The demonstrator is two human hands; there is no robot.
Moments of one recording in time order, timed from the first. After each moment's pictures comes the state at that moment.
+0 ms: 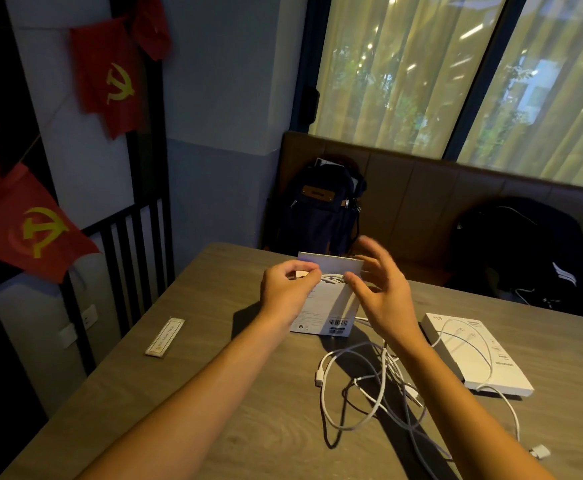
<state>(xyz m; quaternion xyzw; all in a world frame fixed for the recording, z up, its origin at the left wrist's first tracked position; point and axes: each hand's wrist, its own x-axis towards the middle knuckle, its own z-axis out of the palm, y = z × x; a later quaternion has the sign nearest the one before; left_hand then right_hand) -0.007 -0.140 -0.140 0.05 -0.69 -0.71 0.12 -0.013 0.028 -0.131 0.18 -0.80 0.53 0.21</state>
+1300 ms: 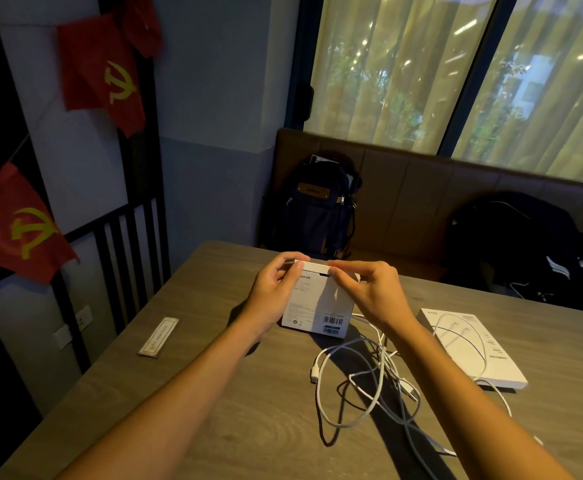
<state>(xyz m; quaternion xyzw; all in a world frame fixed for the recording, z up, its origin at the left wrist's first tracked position) -0.011 -0.164 -0.157 -0.09 -0.68 -0.72 0.10 -0.015 0.024 -0.116 0.15 -0.88 0.42 0.15</state>
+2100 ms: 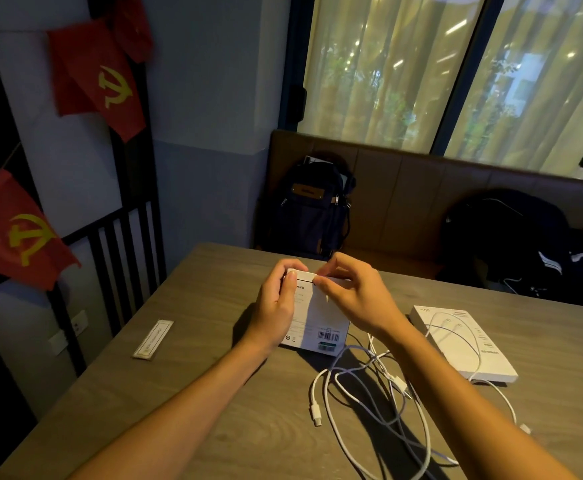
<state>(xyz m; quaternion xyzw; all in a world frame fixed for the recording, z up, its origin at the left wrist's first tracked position) 0.002 -0.145 -0.175 -0.15 -0.70 -0.67 0.19 -0.001 0.017 -0.112 0.24 -0.86 0.42 0.14</state>
